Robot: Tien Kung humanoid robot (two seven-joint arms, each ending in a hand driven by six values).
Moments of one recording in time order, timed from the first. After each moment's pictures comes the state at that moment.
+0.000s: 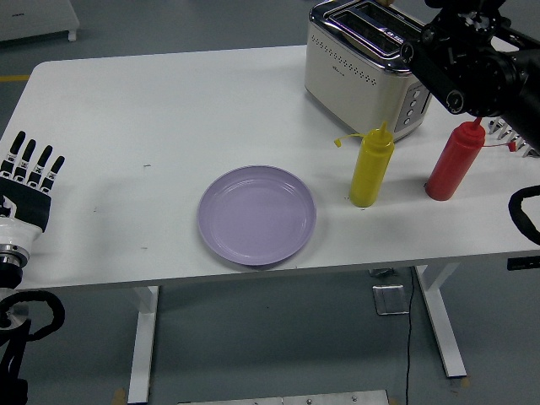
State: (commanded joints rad) left arm -0.08 0.15 -1.57 -1.41 0.48 0.12 -0.09; right arm 1.35 -0.15 0.66 0.56 -1.82 -0.34 -0.19
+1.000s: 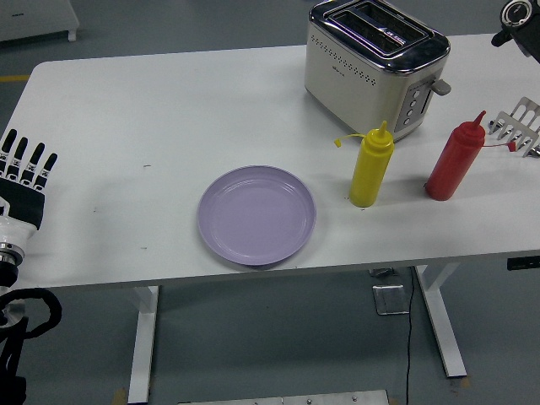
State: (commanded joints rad) left arm -0.09 0.14 -1.59 -1.41 0.48 0.12 -0.09; right arm 1.22 -0.45 0.79 1.05 -1.33 -0.18 -0.06
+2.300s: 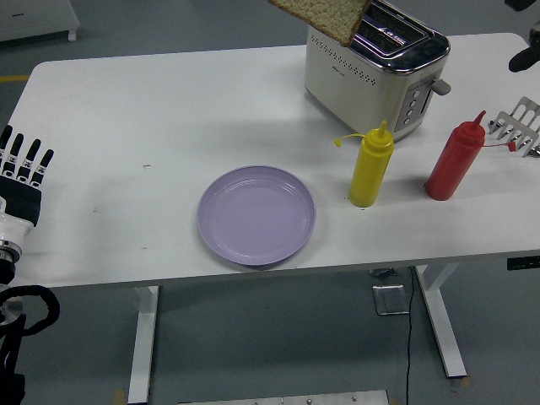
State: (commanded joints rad) left arm -0.09 0.14 -1.60 -1.42 0.47 0.12 -0.09; right arm 1.18 -0.58 0.74 1.28 -0.84 0.11 -0.18
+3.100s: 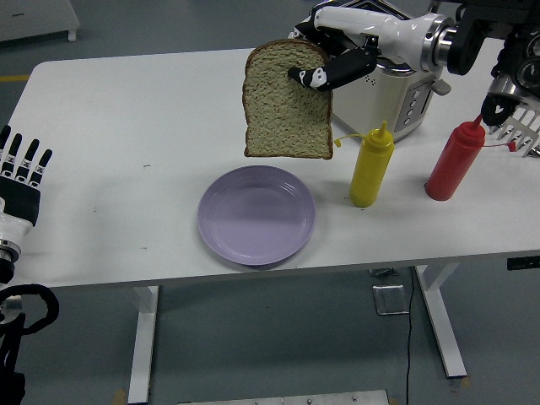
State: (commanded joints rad) left arm -0.10 0.13 -1.61 -1.41 0.48 0.13 -0.09; right arm 1.20 -0.54 0.59 1.42 -0.99 0.33 -0.22
